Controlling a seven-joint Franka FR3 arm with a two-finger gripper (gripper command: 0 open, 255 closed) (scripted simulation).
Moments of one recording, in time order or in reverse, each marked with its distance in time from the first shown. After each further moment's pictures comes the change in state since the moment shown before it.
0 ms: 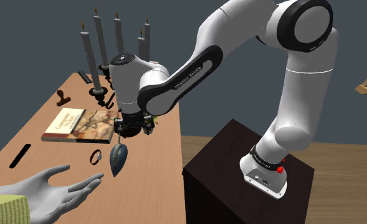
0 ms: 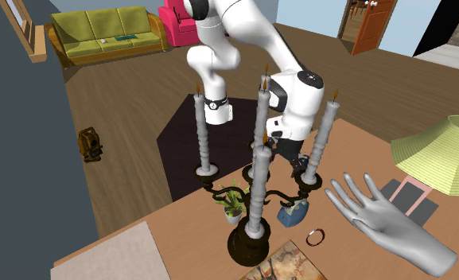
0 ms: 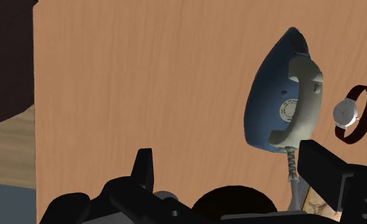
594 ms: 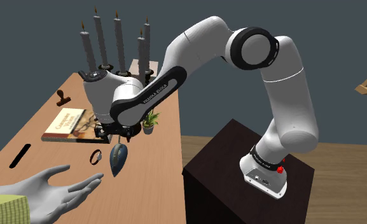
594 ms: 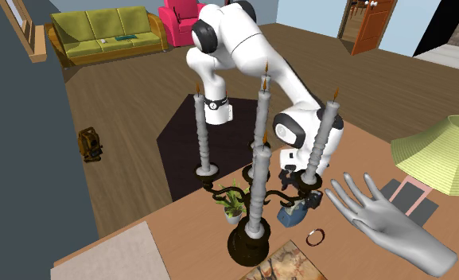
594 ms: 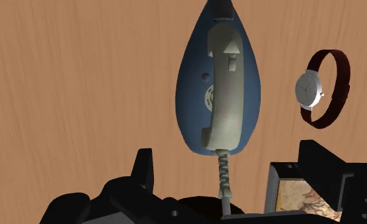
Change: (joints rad) arm 0.178 0.341 -0.136 0.375 -0.124 -0.055 0.198
